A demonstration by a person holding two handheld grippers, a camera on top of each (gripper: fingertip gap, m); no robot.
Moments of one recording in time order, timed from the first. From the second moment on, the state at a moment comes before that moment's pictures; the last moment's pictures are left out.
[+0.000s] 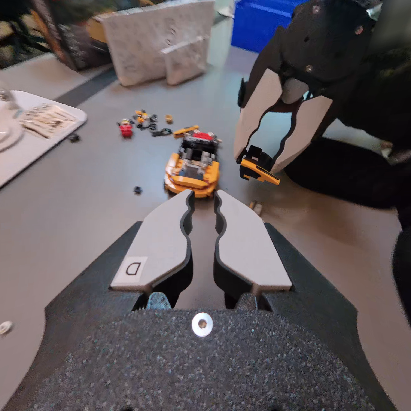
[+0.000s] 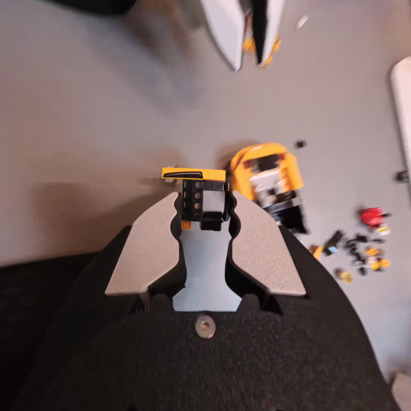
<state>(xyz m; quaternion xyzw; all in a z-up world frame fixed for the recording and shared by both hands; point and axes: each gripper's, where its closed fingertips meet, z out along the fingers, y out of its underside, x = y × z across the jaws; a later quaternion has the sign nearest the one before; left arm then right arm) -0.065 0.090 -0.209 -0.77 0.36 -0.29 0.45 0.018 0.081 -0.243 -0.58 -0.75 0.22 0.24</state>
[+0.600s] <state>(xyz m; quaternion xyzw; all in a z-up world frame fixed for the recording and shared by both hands) -0.041 0.069 -0.242 -0.76 0.45 -0.25 0.40 -0.004 0.055 -0.267 -0.60 -0.75 0.17 0.21</state>
